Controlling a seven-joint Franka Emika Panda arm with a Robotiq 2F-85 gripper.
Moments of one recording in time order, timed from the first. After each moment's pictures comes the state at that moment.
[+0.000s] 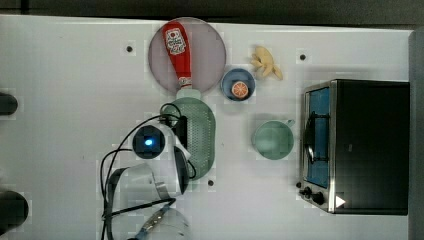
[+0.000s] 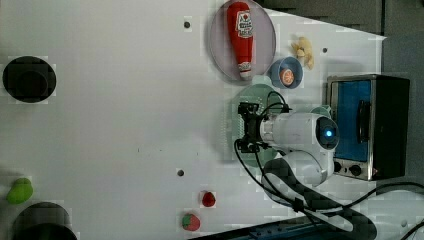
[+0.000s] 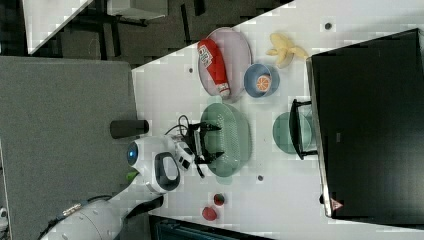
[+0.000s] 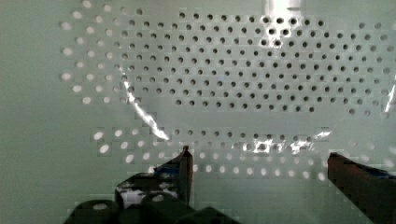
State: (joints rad) arm 0.25 0.43 0.06 -2.38 -0.02 1.25 1.07
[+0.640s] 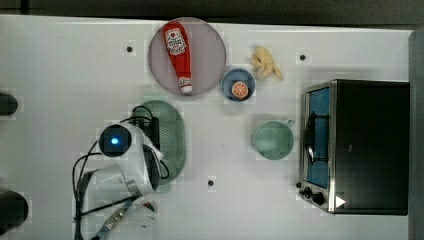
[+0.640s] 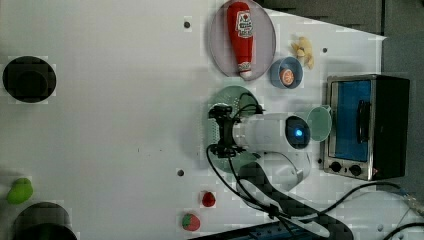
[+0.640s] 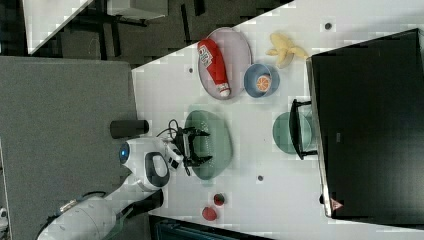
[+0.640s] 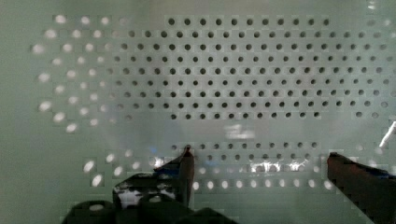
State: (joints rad) arm 0.37 0.50 0.09 -2.28 0.06 1.17 1.10
